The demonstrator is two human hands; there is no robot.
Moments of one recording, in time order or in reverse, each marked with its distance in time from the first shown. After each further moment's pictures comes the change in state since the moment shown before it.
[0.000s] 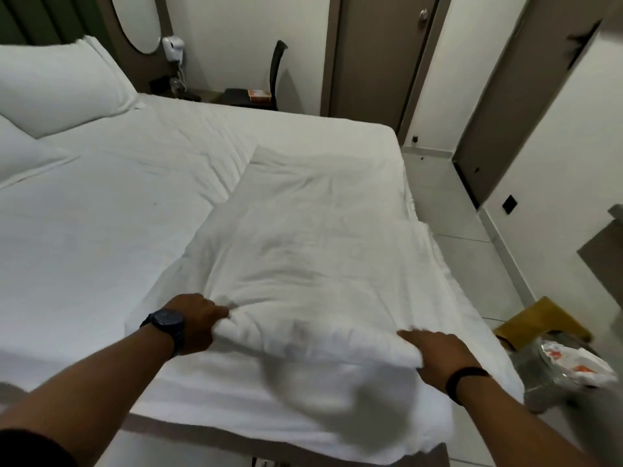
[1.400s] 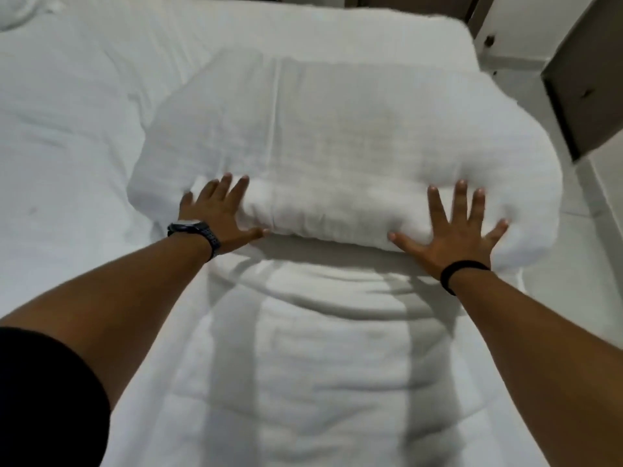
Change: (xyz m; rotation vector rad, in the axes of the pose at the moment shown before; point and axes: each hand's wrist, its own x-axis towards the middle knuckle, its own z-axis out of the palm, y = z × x) left_hand 0.481 -0.089 -0.027 -0.234 0.056 -0.365; right_hand 0.491 0.095 -0.083 0.147 0.278 0.260
